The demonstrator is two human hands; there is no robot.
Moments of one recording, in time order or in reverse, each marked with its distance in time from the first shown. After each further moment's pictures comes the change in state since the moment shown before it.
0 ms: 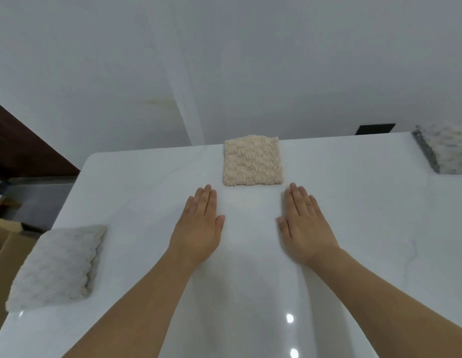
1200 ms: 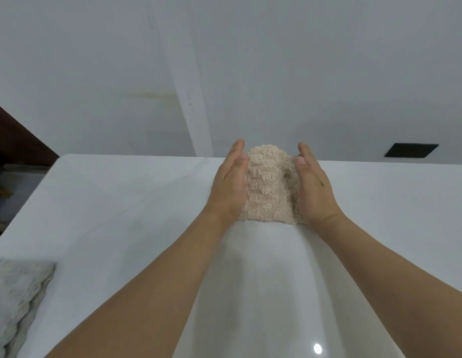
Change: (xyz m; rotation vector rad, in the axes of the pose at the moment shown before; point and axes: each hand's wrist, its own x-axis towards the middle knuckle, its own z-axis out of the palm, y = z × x) left_hand 0.163 0.034 -0.020 -1.363 0.196 -0.246; right_hand 0.165 -0.001 -0.019 1.205 0.193 0.148
